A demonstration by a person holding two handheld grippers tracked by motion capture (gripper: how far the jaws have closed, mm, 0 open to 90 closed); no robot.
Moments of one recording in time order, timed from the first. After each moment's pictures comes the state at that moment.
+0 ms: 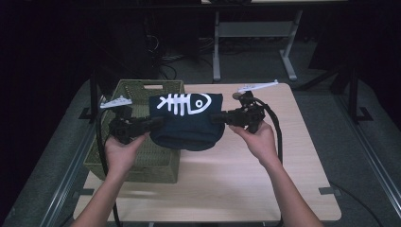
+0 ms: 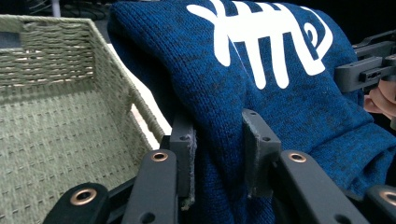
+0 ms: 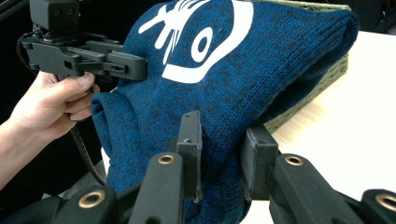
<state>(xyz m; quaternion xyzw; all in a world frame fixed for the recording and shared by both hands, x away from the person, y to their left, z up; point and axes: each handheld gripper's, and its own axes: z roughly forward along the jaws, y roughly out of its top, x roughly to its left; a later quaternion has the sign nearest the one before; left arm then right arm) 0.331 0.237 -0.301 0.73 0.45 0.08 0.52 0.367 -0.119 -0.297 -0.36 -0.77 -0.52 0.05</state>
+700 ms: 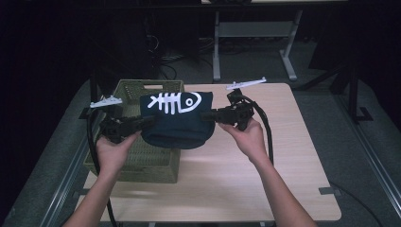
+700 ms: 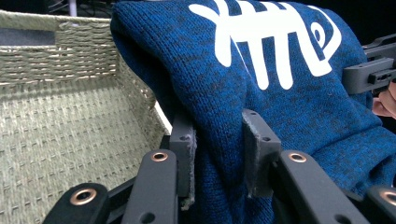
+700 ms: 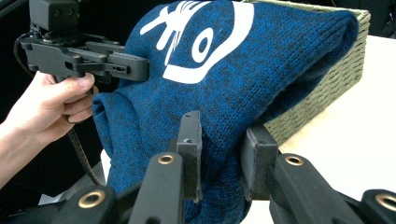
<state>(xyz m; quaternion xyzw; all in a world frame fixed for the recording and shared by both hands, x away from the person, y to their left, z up) 0.333 0.258 -0.301 0.72 0.46 0.09 0.51 0.373 -0.094 -0.294 -0.35 -0.78 -0.52 0.05</state>
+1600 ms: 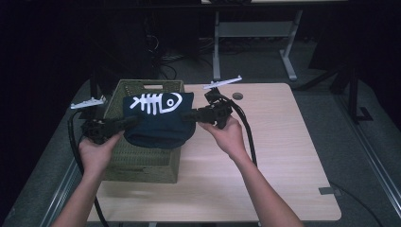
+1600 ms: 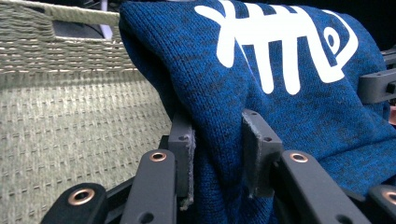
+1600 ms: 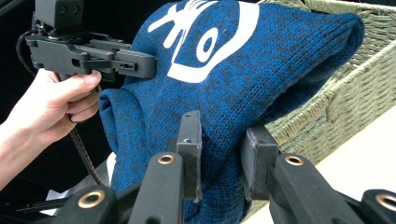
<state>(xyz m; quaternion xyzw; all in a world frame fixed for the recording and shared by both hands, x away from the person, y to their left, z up) 0.331 0.302 -0.304 0.70 0.50 0.11 0.50 0.384 -0.042 -0.298 -0.33 -0.78 -0.52 0.06</state>
